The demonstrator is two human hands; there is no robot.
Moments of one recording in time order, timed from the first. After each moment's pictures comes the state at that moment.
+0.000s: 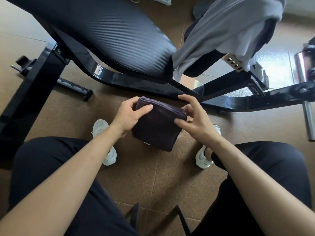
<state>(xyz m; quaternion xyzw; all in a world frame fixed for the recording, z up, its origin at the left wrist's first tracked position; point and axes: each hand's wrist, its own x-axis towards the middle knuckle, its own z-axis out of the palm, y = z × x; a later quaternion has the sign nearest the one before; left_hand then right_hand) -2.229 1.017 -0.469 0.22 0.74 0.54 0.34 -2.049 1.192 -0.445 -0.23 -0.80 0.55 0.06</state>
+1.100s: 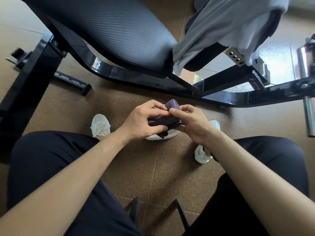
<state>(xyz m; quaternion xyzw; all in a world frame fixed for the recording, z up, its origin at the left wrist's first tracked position) -2.197 1.016 -0.461 0.51 0.71 0.42 0.25 -2.060 1.175 -0.438 -0.42 -0.50 0.76 -0.02</state>
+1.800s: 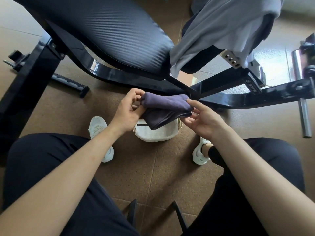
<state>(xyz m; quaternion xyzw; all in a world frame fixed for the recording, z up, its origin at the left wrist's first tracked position) -2.218 1.018 -0.462 0.33 0.72 0.54 0.28 -2.053 1.206 -0.426 -0.47 -0.27 0.84 0.06</state>
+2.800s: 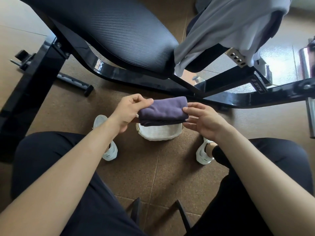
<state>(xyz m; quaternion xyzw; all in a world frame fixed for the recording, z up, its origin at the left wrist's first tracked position) -2.228 1.018 -0.453 0.17 0.72 0.53 0.41 -2.052 1.210 -0.446 -0.43 -0.48 0.77 -0.02</state>
